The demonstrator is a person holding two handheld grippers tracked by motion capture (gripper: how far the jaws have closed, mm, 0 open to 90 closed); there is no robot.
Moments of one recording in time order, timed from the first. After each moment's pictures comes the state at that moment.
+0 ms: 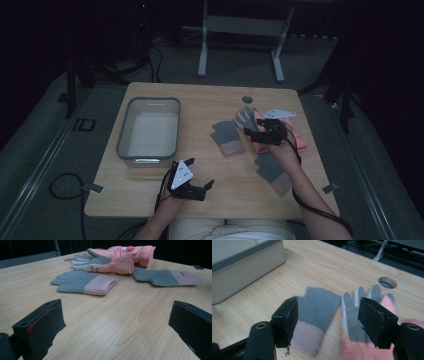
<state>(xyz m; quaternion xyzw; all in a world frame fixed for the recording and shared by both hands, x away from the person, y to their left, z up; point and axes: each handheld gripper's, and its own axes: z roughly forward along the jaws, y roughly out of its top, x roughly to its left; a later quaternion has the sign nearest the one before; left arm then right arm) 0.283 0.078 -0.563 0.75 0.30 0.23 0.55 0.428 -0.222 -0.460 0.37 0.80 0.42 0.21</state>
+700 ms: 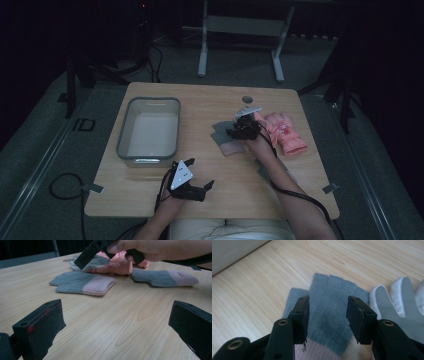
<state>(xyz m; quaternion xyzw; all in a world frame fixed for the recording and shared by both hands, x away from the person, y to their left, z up) 0.282 0.079 -0.563 0.75 0.29 0.22 0.55 0.485 -0.164 -0.516 0.36 0.85 0.35 0.15</state>
